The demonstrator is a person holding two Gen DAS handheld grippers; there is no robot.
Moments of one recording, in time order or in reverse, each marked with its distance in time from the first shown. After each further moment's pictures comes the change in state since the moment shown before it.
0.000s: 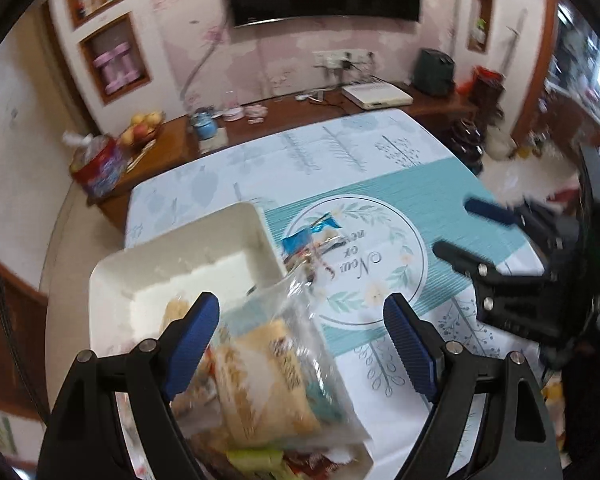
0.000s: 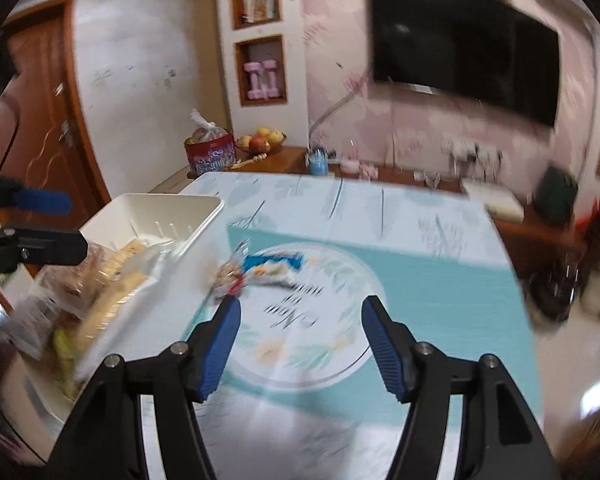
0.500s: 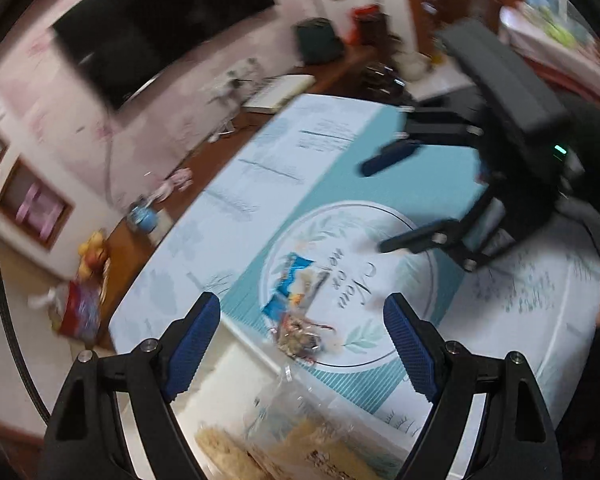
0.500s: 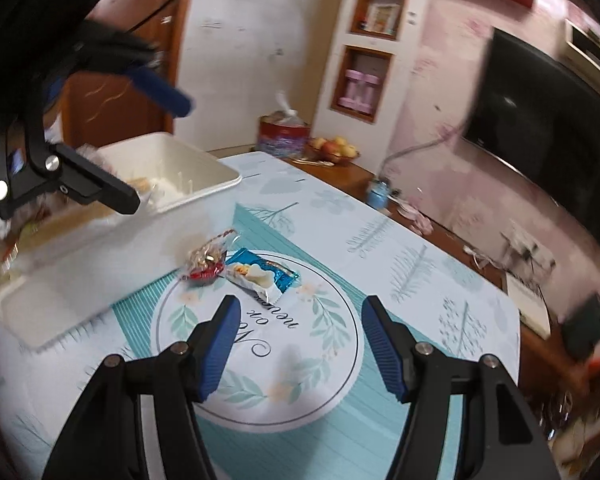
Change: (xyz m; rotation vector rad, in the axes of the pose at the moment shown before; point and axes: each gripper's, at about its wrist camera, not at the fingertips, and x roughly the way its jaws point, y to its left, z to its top) left arm 0.054 -0.048 0.031 0.583 -0.046 -0.058; right arm 0.059 -0.028 0.004 -0.427 -0.051 0.180
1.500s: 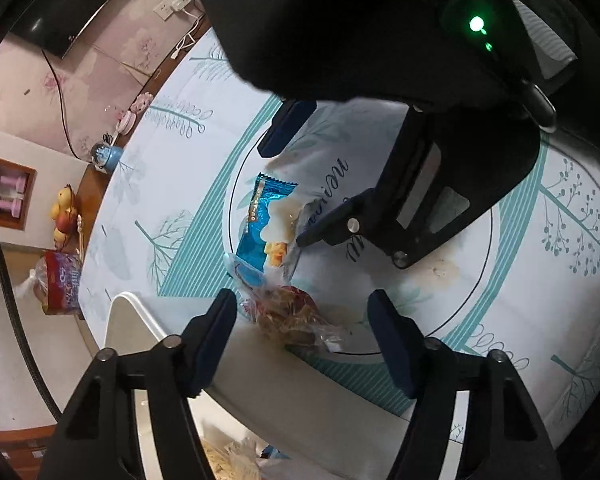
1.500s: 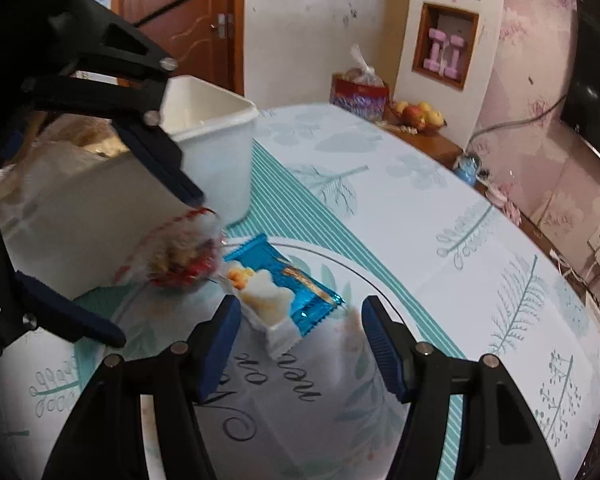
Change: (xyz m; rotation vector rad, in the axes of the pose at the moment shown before) left arm 0.117 -0.003 -0.002 0.049 0.377 -0.042; right arm 0.126 -0.015 0.010 -0.063 0.155 0.305
